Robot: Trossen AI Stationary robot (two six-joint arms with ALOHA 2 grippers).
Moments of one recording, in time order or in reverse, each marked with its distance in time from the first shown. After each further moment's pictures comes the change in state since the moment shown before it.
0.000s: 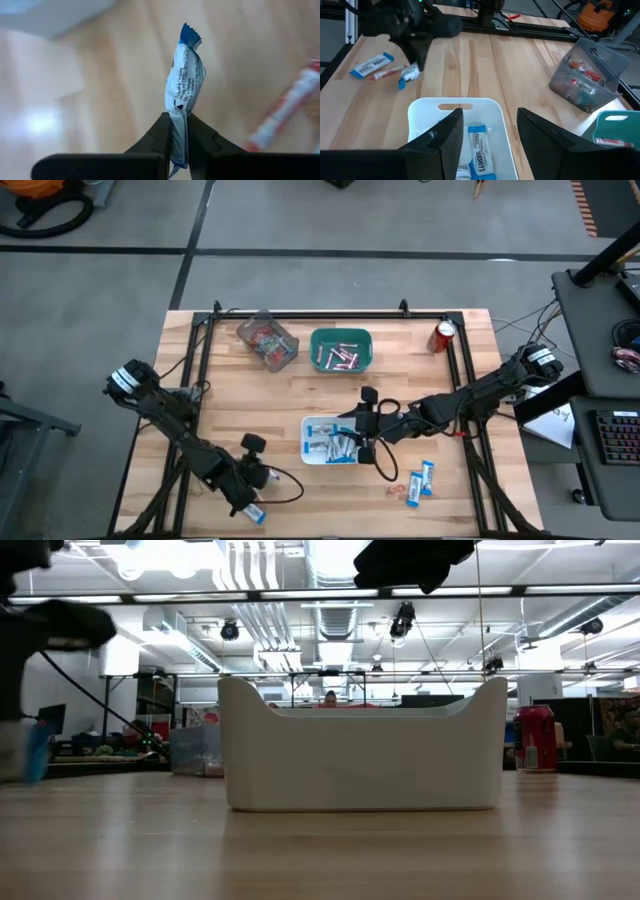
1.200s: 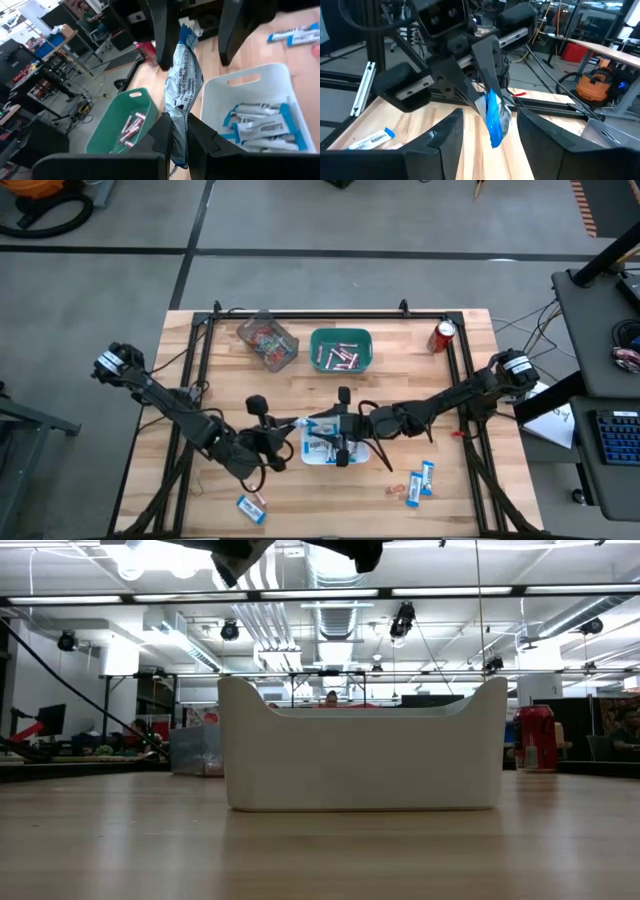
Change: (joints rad) left arm 0.172 -0.211 0.013 0.486 -0.661 0.423; right arm -0.052 0.205 0.037 0.591 -0.084 -0.241
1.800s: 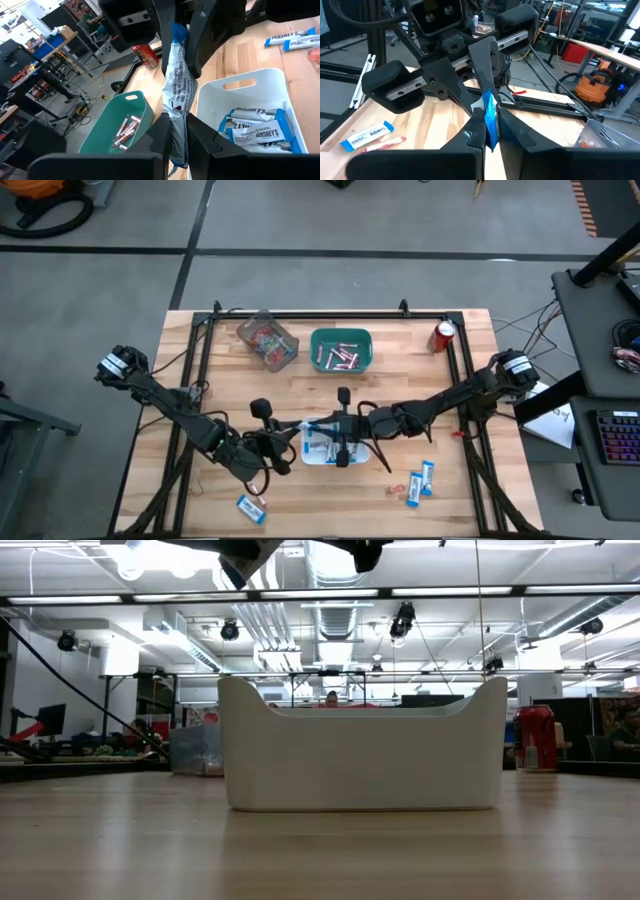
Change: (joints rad) left arm 0.003 0.044 0.000 0.077 0.002 0.011; right arm -0.005 0.000 0.003 -0.018 -0.004 -0.026
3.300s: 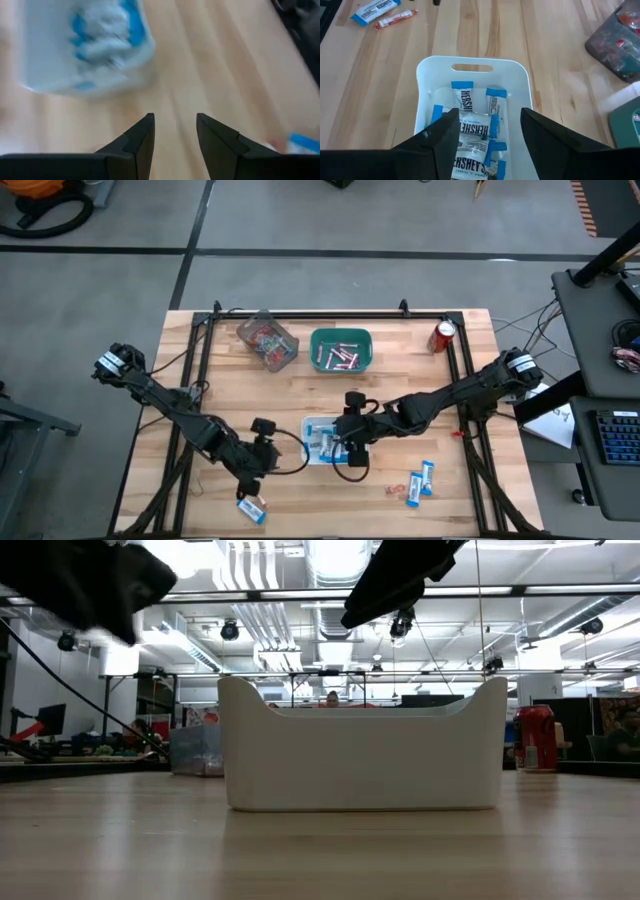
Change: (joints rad) left arm -0.012 -0.036 0.001 -0.432 0.735 -0.304; right arm 0.000 -0.034 0.207 -0.938 -0.101 0.307
